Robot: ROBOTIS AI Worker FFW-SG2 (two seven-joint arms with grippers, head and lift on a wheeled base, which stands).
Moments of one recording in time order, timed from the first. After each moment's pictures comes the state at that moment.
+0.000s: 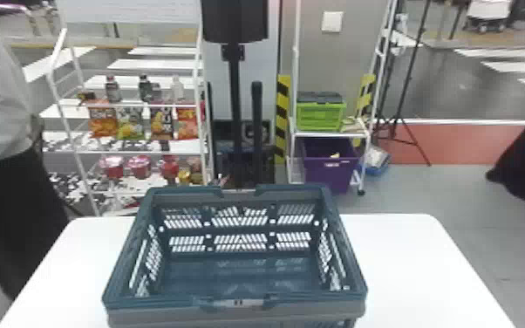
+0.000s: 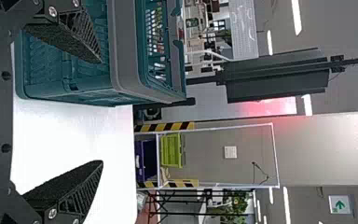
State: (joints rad) left arm 0.98 0.00 0.04 -2.08 0.17 -0.40 -0.13; right arm 0.94 -0.14 0.03 -2.16 -0.14 -0.25 0.03
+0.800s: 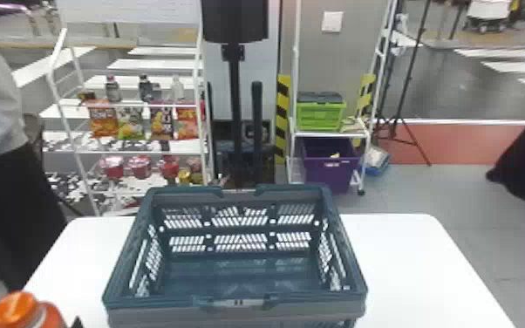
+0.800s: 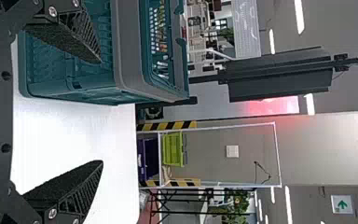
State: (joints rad) left arm 0.91 0.00 0.28 -2.37 0.19 -0.05 -0.25; right arm 0.93 -0.14 0.03 -2.15 -0.14 -0.24 0.03
